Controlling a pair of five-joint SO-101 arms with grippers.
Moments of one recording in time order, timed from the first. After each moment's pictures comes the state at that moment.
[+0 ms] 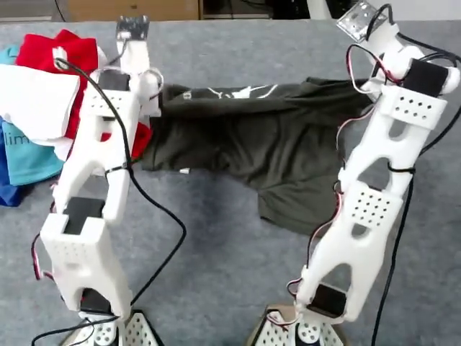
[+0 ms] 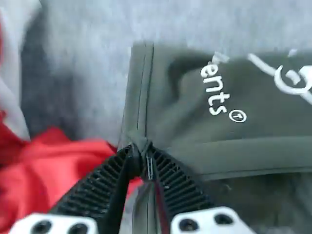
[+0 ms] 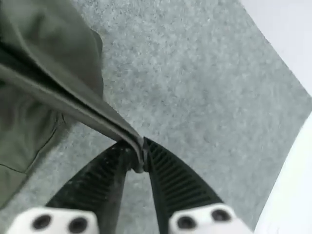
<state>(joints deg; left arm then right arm) 1.1 18.9 -11.4 59.2 -6.6 17.9 53.1 -93.0 101.5 51.0</state>
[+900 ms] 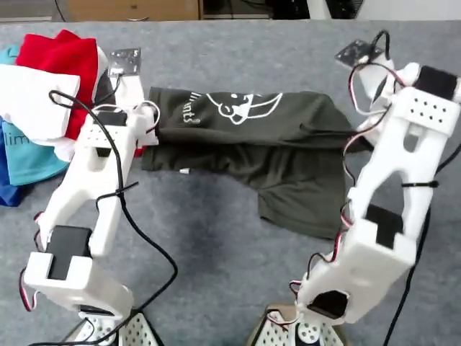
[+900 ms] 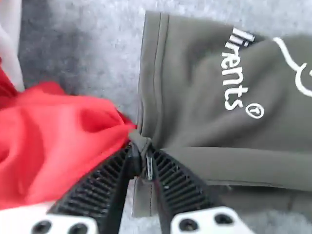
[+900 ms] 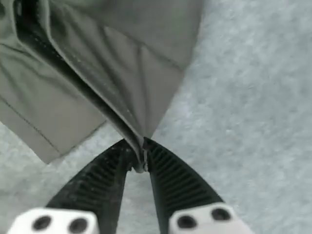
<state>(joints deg) 0.5 3.9 17.9 43.2 -3.2 19.9 16.5 -24.9 95.1 52.6</state>
